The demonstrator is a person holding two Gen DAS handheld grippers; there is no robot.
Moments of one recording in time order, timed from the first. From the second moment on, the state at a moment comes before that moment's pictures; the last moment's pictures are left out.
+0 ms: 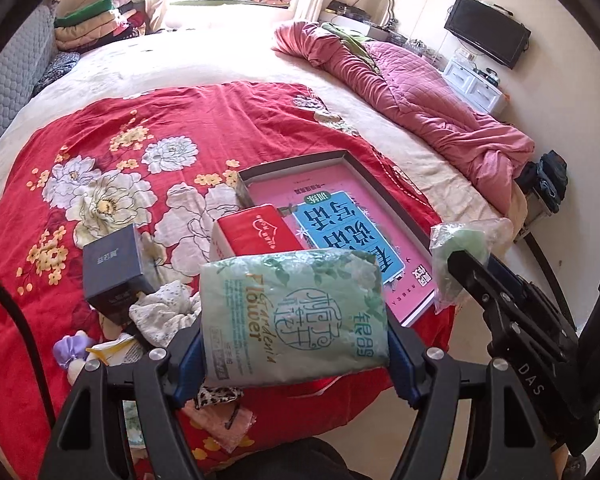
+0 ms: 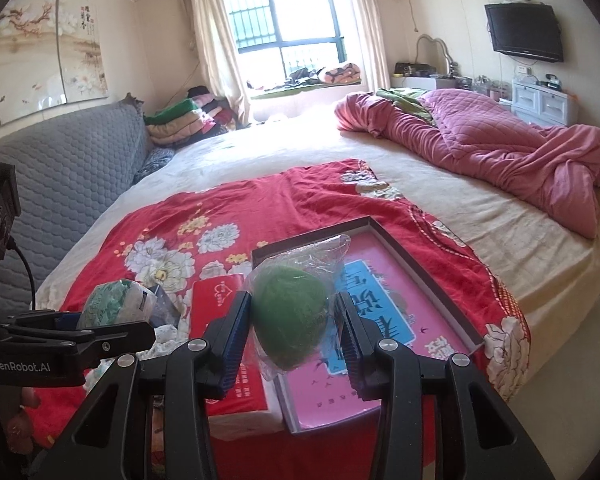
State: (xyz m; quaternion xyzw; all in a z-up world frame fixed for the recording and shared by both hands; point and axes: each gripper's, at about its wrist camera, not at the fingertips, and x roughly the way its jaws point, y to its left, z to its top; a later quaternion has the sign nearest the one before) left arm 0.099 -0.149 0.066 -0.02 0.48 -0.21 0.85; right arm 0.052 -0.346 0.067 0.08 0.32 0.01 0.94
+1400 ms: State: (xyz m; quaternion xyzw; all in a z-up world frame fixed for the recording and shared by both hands) left arm 0.170 -0.318 -0.032 0.16 0.59 -0.25 0.75; right arm 0.098 -0.454 -0.045 0.09 0.42 -0.08 0.90
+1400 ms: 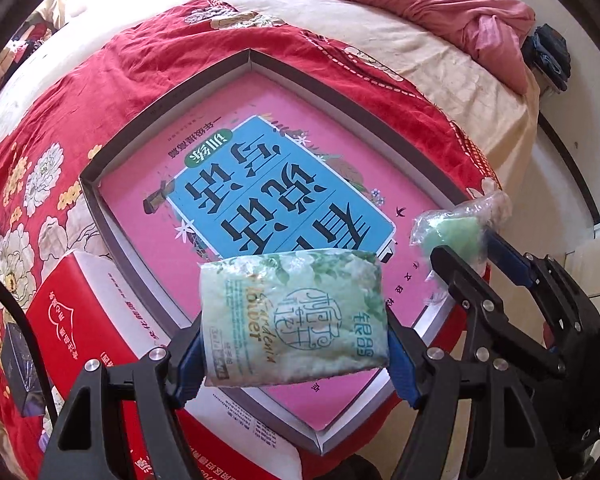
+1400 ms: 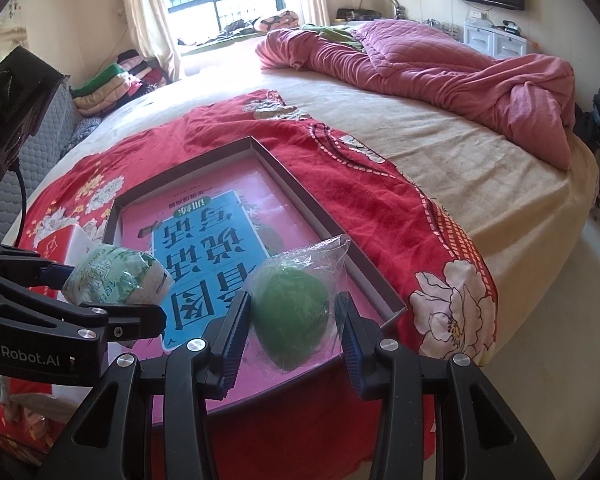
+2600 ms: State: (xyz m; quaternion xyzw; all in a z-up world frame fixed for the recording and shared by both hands) left arm 0.166 -0.329 -0.055 0.22 0.60 -0.24 0.73; right arm 0.099 -0.479 -0.038 0.14 0.41 -0.09 0.90
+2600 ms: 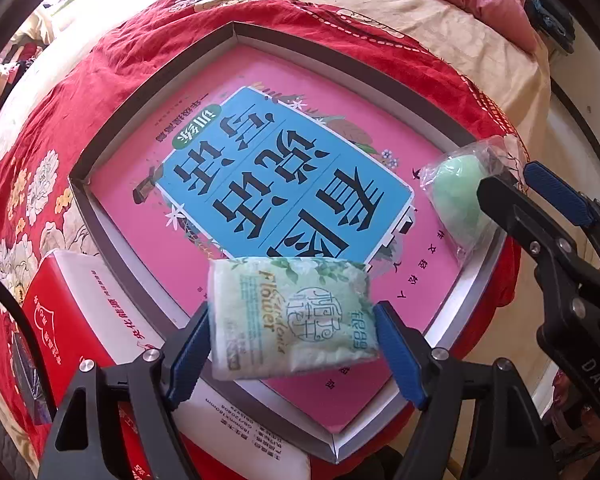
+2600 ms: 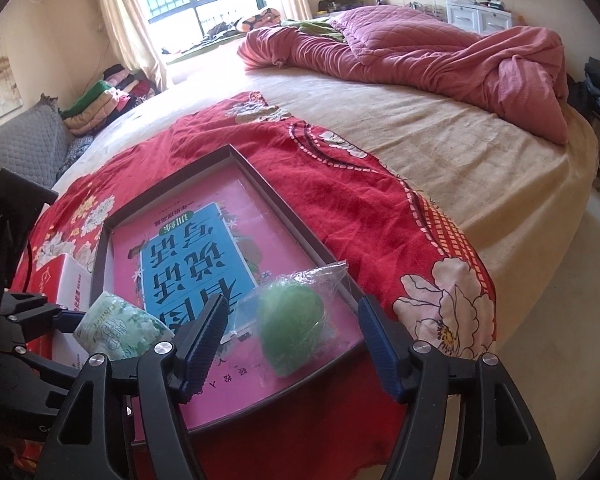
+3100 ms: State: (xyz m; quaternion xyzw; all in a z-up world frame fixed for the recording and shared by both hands) left arm 0.155 -0.319 -0.028 0.20 0.58 -0.24 0.75; right arm 0.085 -0.484 -0.022 0.14 0.40 -0.10 0.90
